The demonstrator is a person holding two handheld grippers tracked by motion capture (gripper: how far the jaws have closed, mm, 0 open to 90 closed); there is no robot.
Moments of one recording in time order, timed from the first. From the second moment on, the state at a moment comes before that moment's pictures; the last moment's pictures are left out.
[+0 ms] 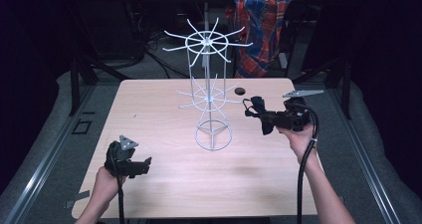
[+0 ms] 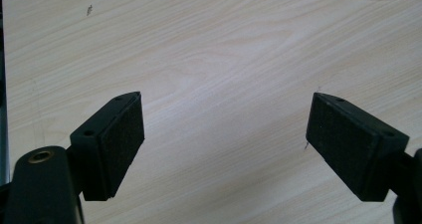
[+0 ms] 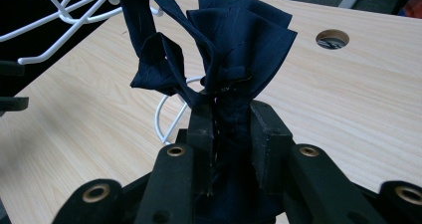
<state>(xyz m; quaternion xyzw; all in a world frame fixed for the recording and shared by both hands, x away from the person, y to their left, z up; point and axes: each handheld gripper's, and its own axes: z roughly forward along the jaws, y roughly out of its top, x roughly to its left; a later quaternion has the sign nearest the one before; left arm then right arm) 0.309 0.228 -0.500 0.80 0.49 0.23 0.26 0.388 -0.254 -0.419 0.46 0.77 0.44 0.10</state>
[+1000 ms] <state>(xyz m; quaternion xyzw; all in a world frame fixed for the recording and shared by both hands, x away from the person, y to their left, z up) 0.309 0.228 -0.501 0.80 0.49 0.22 0.25 0.410 -0.234 -0.431 0.47 0.77 0.43 0.07</state>
